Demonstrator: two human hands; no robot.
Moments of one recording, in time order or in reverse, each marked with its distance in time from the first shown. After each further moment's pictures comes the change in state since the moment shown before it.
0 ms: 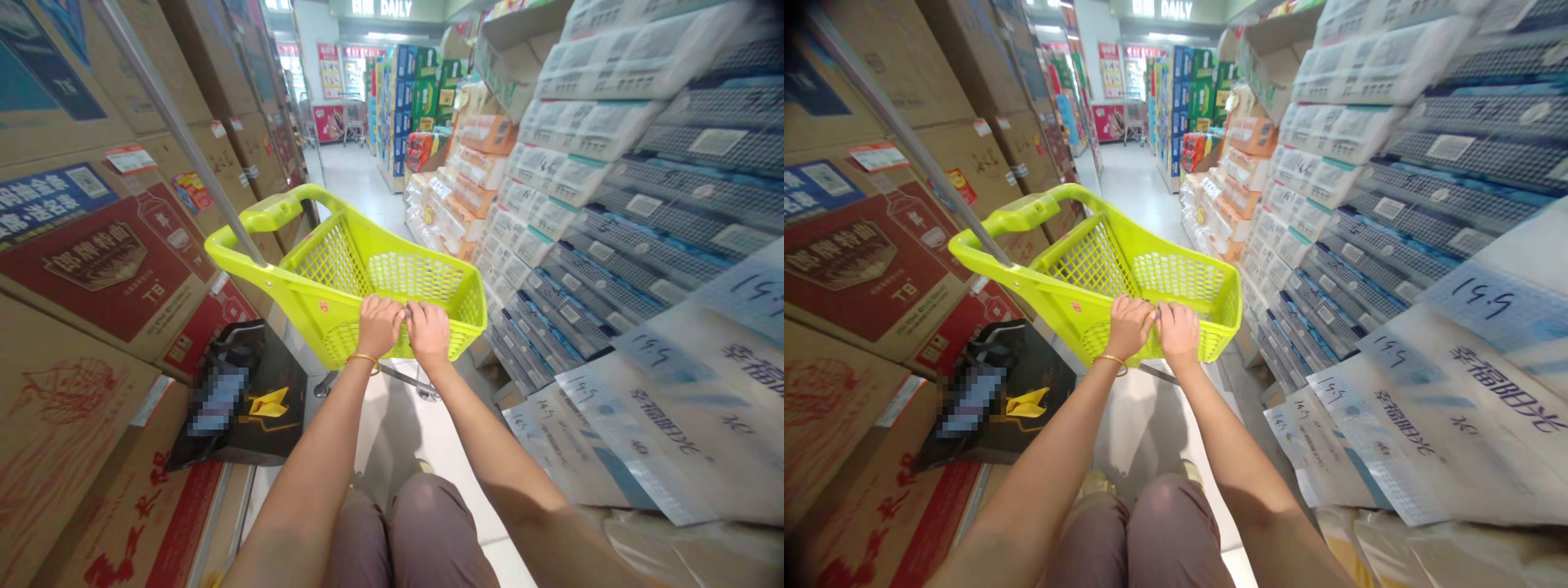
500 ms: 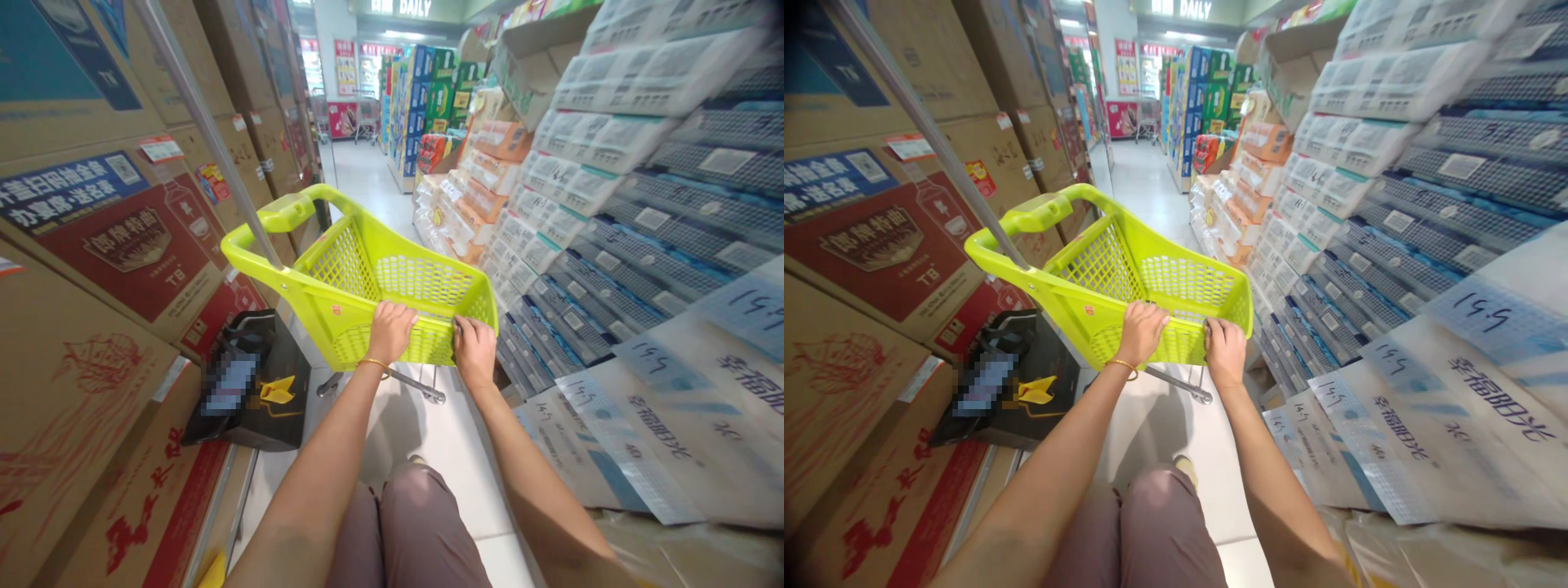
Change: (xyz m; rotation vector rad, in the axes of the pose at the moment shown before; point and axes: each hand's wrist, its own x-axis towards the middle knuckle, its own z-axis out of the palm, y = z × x) left_hand -0.017 0.014 -0.009 -0.012 -0.004 0.021; right_hand -0.040 0.063 -0.032 0.003 0.108 -0.006
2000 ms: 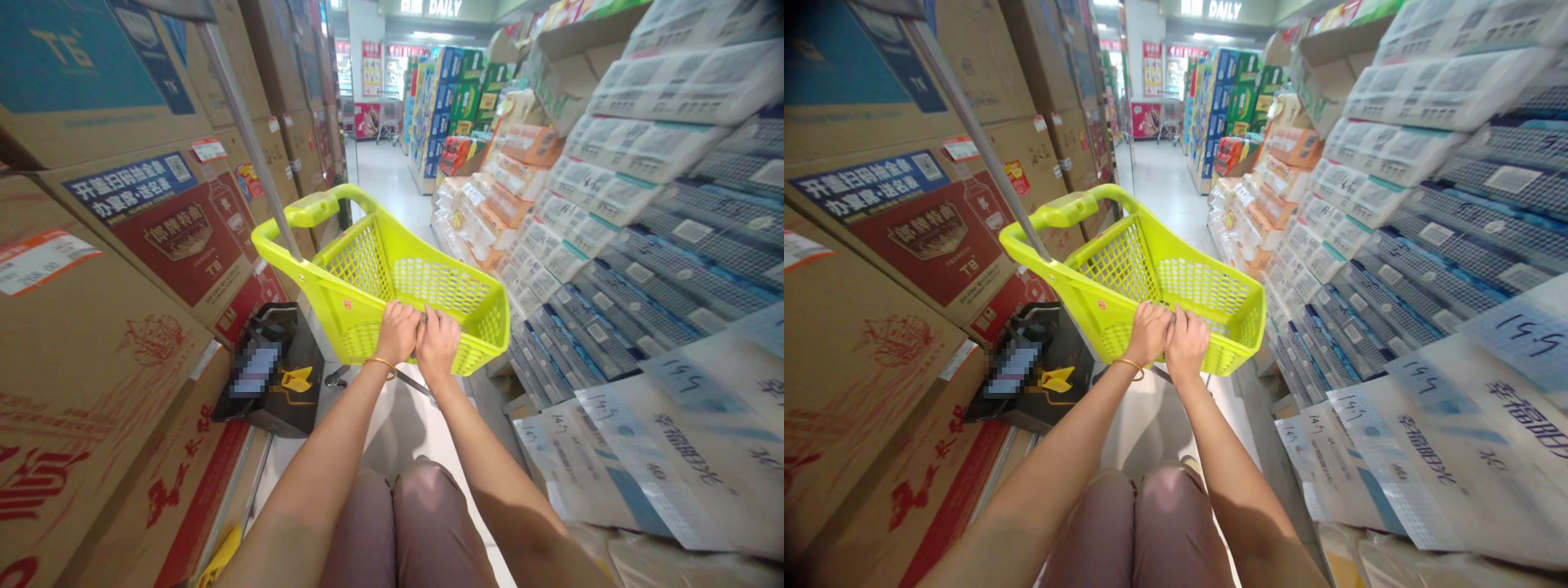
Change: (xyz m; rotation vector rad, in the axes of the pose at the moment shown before) left_hand -0.013 -0.012 -0.013 0.056 -0.017 -0.029; right_hand 0.017 -0.110 0.020 0.100 -0.015 0.106
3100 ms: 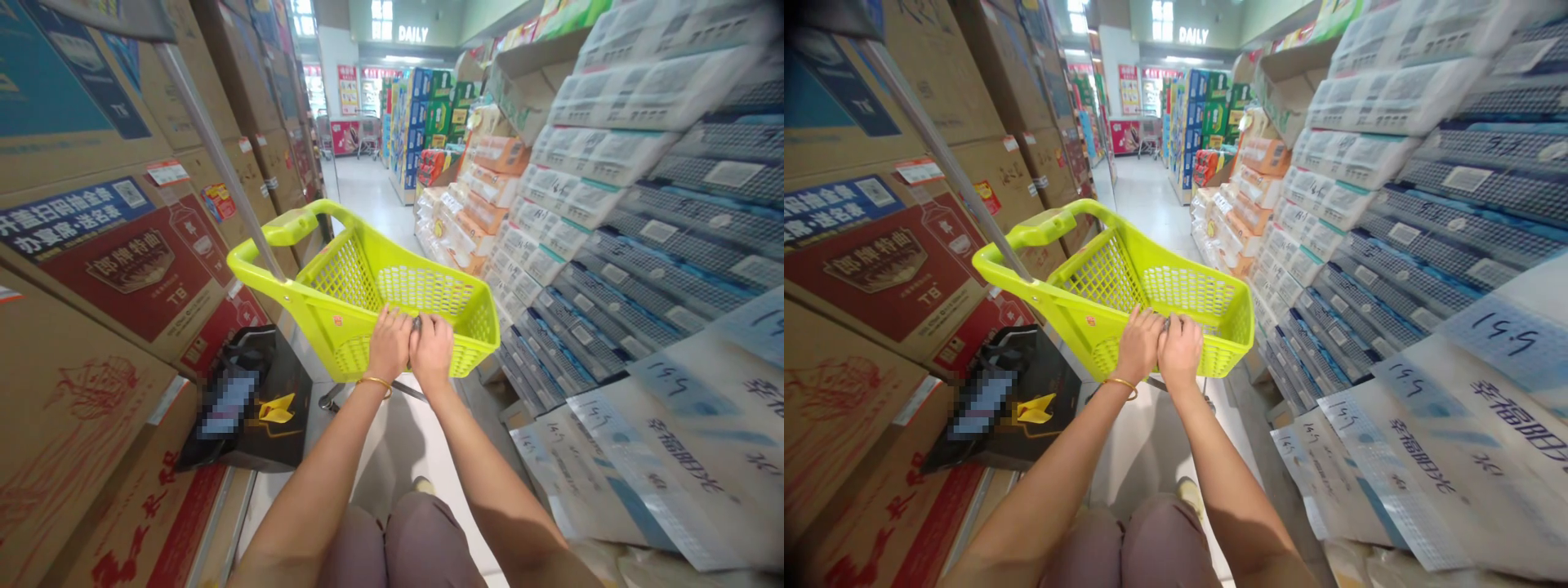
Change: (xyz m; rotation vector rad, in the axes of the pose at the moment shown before) left_hand 0.022 0.008 0.007 -0.025 0.007 0.025; right_hand 0.028 0.016 0.000 0.018 -0.041 0.091
